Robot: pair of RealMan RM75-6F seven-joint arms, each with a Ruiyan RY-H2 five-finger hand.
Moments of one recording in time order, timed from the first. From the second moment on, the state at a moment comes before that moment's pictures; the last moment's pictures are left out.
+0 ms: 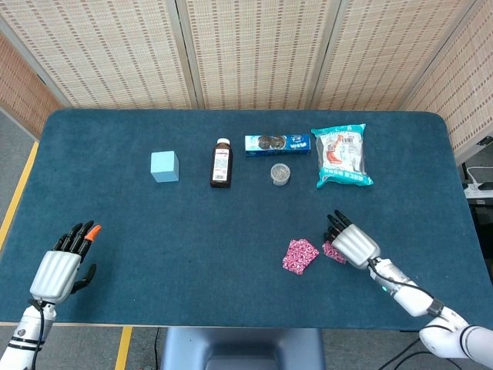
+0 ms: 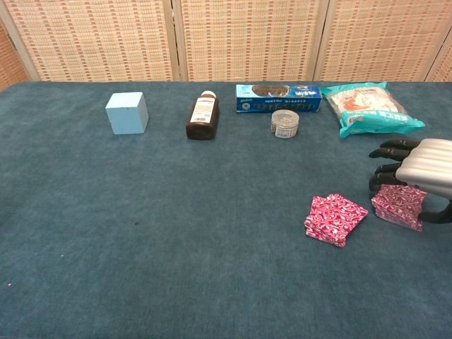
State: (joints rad) left arm -0.22 -1.24 -0.01 -1.53 1.54 1.37 0.16; right arm 0.57 -1.41 -0.08 -1.16 -1.64 0.97 -0.37
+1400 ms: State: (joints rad) left arm -0.21 -1.23 -0.01 -1.54 1.55 1.39 0.15; right arm 0.51 -1.29 -0.19 -1.50 -1.81 1.09 -0.53
